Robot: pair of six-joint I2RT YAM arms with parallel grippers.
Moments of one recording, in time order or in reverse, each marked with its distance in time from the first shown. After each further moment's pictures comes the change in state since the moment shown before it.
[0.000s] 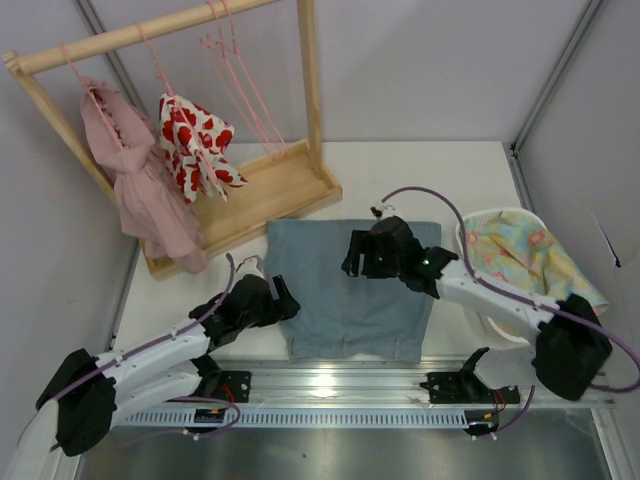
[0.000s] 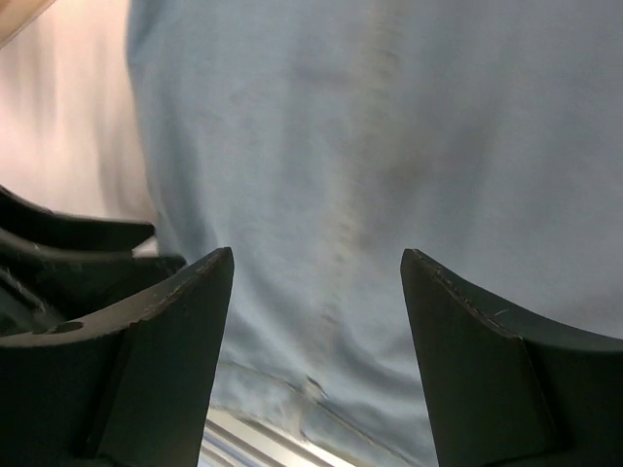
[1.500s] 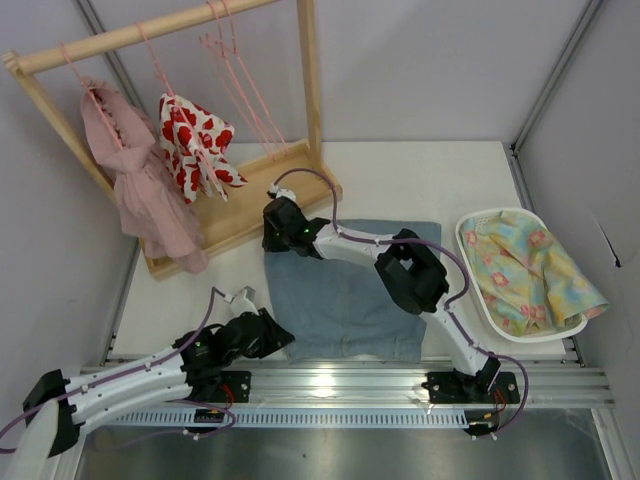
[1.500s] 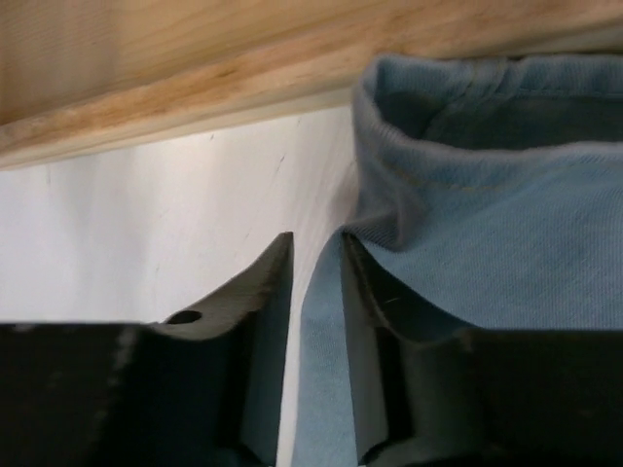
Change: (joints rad) left arm -0.299 -0.377 -0.186 -0.159 -0.073 -0.434; right arm 0.163 1.051 0.964 0.133 0.014 -0.016
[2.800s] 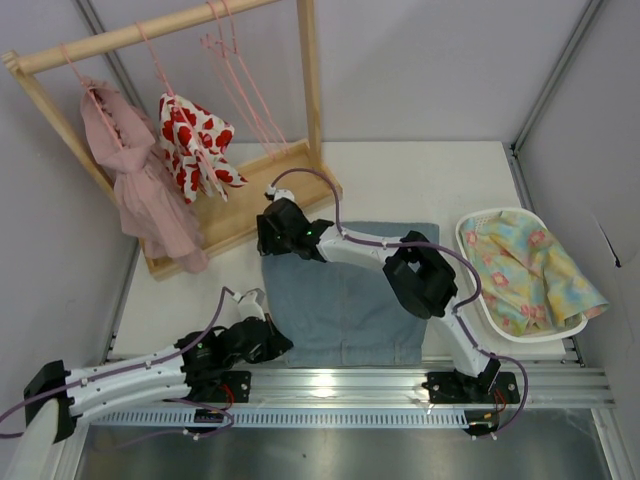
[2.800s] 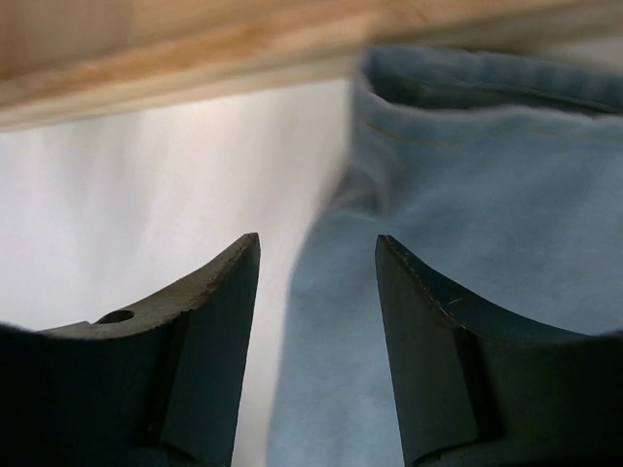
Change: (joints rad) left arm -0.070 0.007 -0.002 -0.004 -0.032 0.138; right arm 0.018 -0.079 -0.055 -0.006 0.007 -0.058
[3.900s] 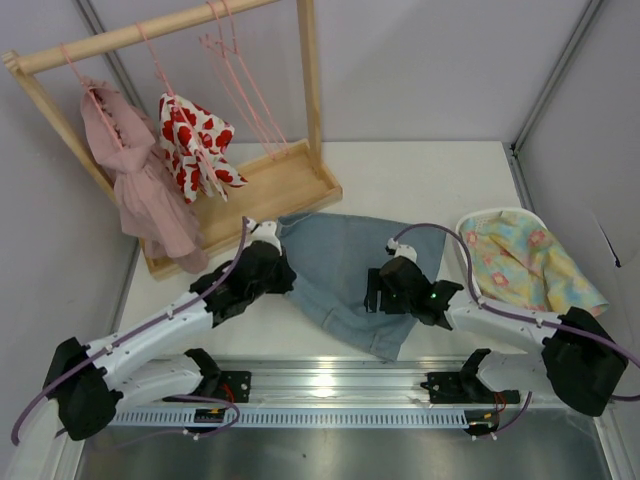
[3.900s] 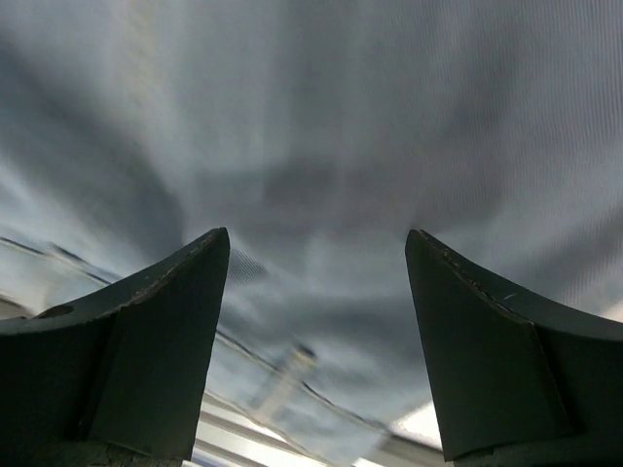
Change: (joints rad) left arm 0.326 0.440 0.520 0.005 0.019 0.530; right arm -0.114 -1.026 -1.179 -0.083 0.097 0.108
